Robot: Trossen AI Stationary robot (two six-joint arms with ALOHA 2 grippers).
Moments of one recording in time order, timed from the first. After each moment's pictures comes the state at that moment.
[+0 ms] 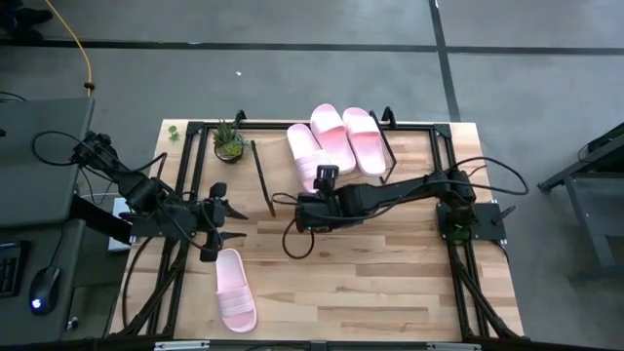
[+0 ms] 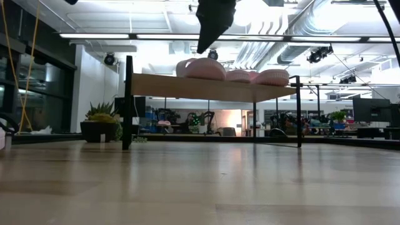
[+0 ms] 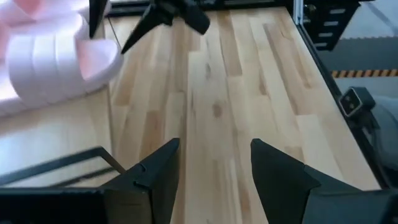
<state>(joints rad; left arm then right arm) -0.51 0.89 0.91 -0.71 -0.53 -0.32 0.19 2.02 1.95 -1.13 0.72 0.00</state>
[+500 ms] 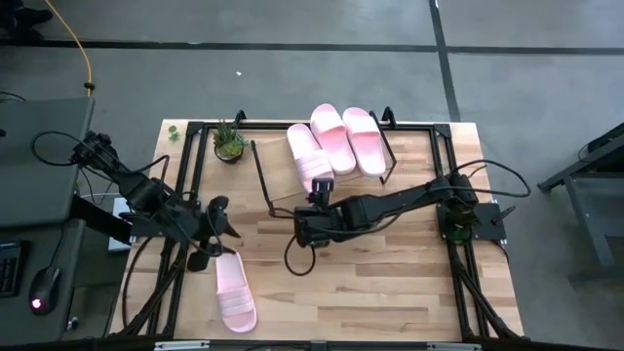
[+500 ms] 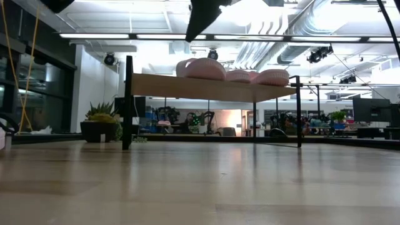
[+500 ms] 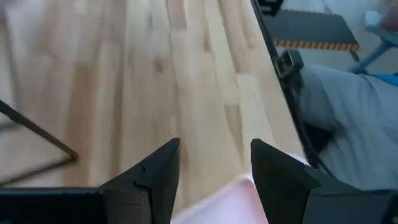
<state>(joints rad) -0.51 0.89 0.91 -0.77 -0.25 -0.45 0.26 2.02 1.95 -1.03 0.67 0.00</state>
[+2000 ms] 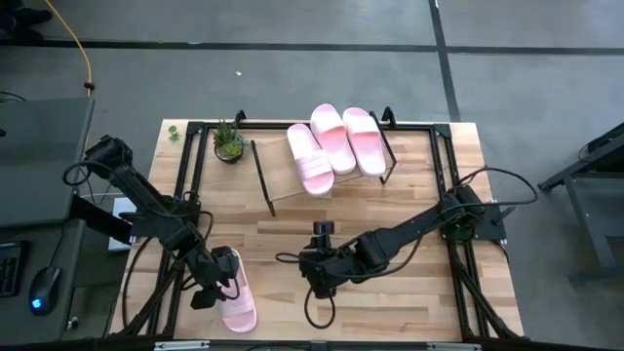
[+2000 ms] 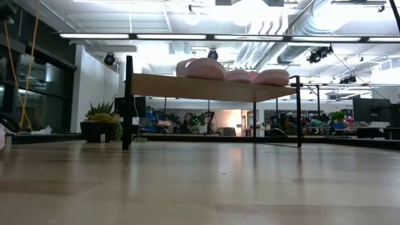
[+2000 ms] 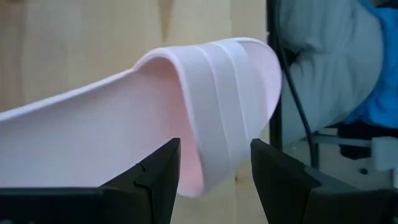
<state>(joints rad) -0.69 1.22 0.59 -0.32 0.11 -0.87 0.47 2.02 1.95 -0.92 0.48 0.18</state>
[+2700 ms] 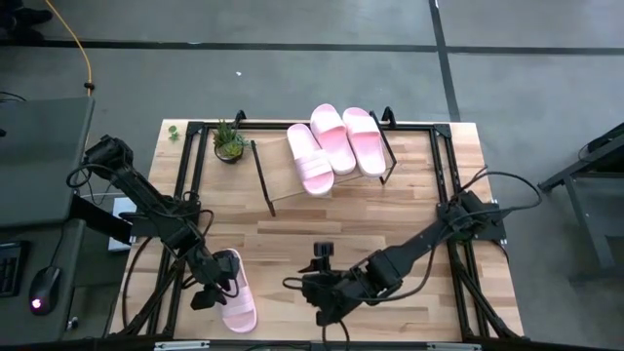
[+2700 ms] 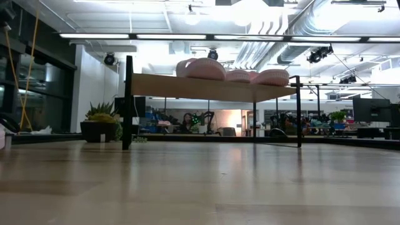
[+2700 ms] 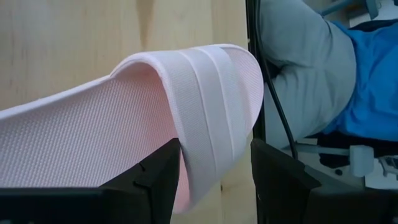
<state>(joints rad) -0.69 1.22 0.51 -0.15 0.15 -0.89 0.57 2.02 1.95 -0.73 0.52 0.21</state>
